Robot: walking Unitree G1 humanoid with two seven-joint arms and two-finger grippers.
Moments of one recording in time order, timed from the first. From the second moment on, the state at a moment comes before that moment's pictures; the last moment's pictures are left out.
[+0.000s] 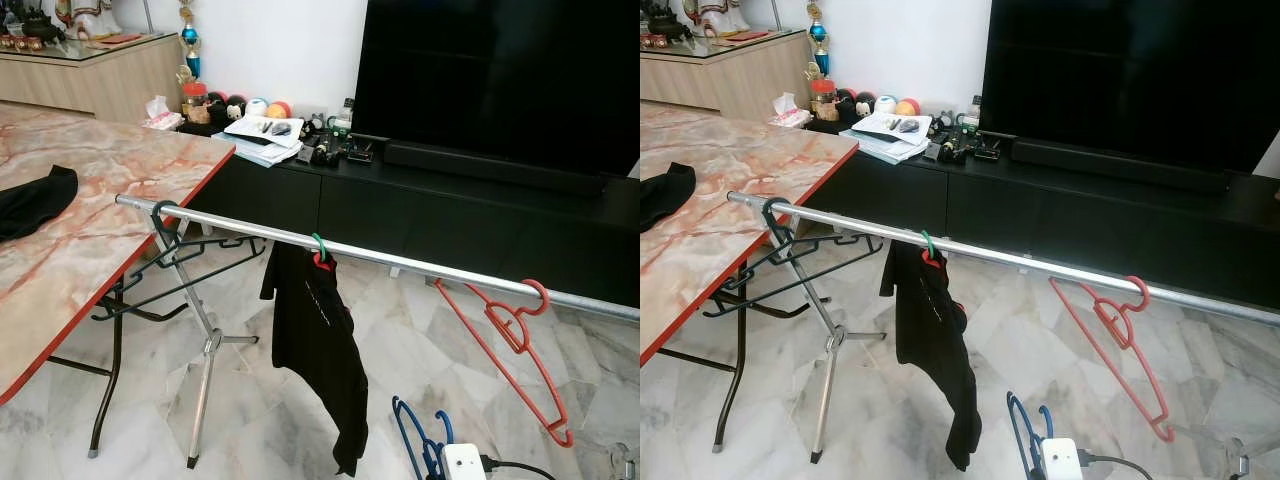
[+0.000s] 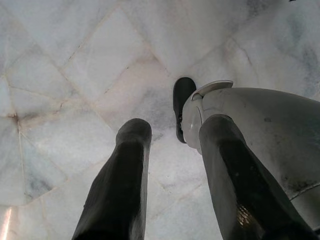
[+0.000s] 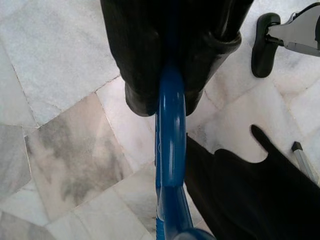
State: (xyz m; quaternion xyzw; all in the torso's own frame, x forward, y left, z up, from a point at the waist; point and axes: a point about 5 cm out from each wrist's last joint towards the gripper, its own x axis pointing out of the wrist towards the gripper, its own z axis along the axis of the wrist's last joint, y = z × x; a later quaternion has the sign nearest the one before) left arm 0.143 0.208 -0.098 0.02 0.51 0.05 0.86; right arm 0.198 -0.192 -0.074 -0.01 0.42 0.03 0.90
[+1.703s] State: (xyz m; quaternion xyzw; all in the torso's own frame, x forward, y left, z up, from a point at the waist) left arm 0.148 0.197 -0.098 0.01 0.50 0.04 0.87; right arm 0.207 -0.188 -0.062 0.01 0.32 0.02 0.95
